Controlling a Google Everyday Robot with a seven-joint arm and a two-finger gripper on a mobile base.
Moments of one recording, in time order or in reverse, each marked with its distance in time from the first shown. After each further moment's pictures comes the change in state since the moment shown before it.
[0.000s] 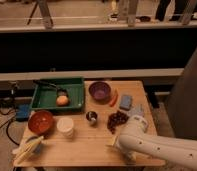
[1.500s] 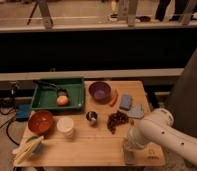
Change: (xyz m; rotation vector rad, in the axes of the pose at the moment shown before) arm 0.015 0.014 -0.058 0.150 -0.108 0.385
